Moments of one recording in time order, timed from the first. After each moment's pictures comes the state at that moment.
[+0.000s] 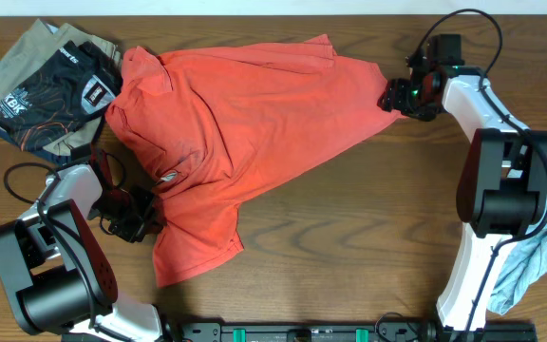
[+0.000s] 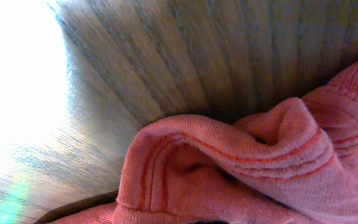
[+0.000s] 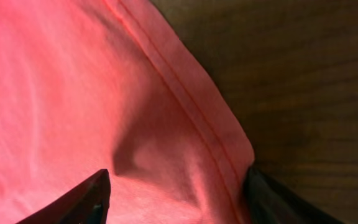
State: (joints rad) left arm 0.38 1.76 0.89 -0.89 0.35 -0.66; right arm -0.02 2.24 1.64 -0.62 -0.28 0.23
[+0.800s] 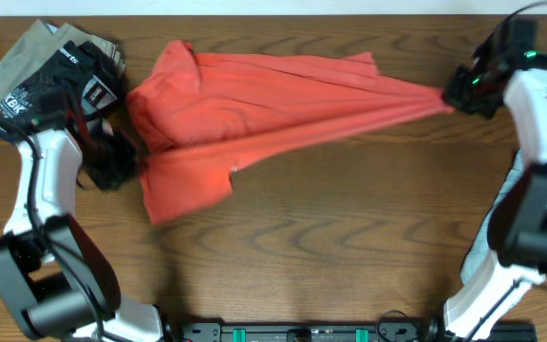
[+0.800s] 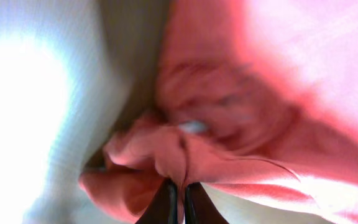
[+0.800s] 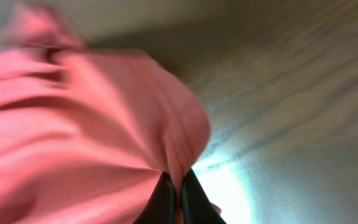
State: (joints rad) left arm 0.34 1.71 1.30 -1.00 0.40 -0.40; right arm -0.20 1.96 1.74 -0.96 -0.22 0.28
